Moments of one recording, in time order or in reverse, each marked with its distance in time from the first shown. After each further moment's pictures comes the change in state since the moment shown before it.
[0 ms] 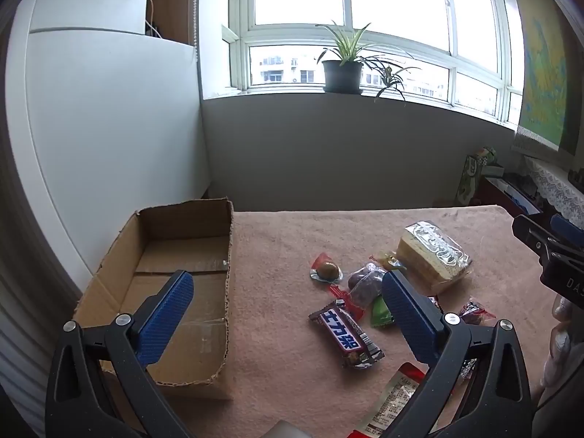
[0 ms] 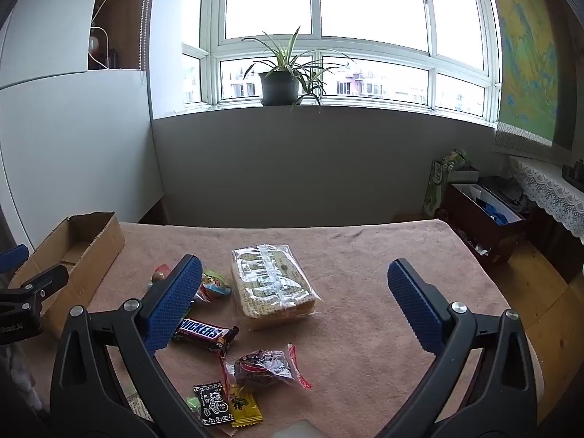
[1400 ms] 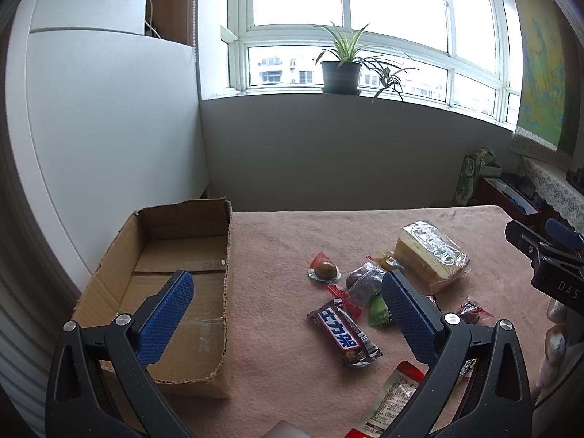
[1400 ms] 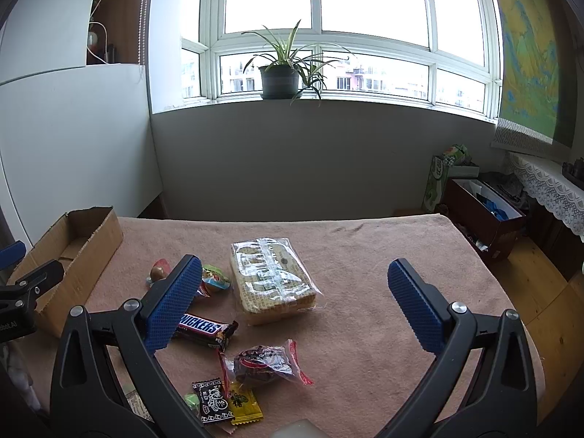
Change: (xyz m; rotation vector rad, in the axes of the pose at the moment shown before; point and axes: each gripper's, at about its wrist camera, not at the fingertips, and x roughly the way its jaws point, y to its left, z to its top) left arm -0.003 0.001 0.001 -0.001 -0.002 -0.007; right arm 0.004 0.001 -0.004 0.000 0.019 -0.004
